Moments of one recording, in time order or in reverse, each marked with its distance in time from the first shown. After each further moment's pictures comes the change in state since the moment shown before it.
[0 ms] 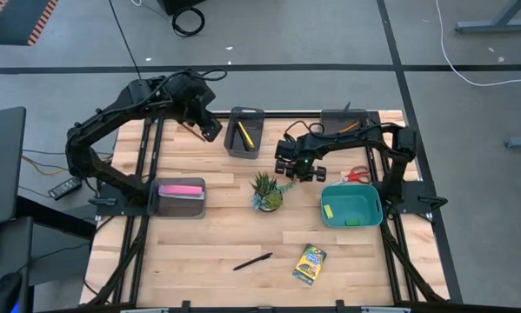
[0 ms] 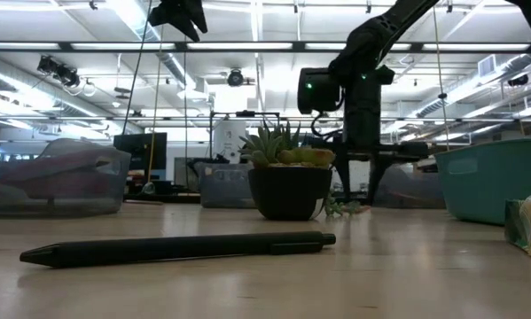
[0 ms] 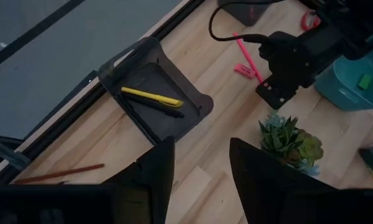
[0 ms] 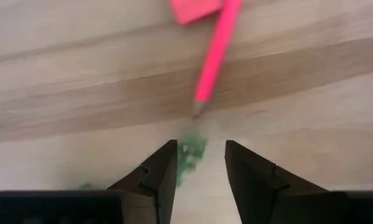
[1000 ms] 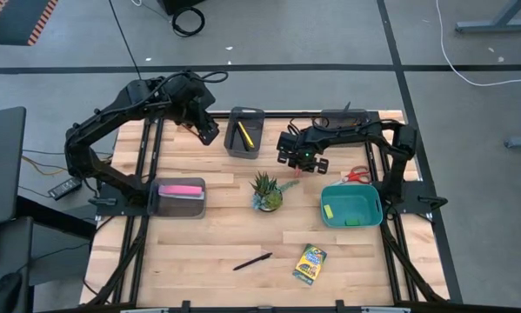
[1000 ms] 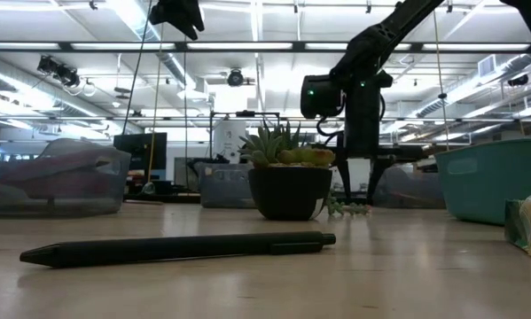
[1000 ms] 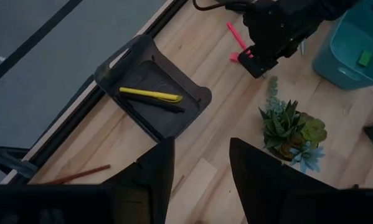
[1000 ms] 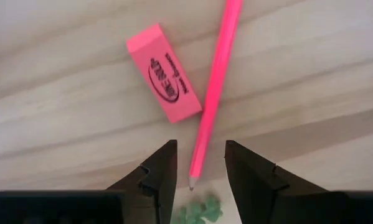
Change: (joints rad) left arm -0.001 -0.007 0.000 -0.023 0.016 0.088; right arm -0.079 -0.001 0.001 -0.005 0.134 0.000
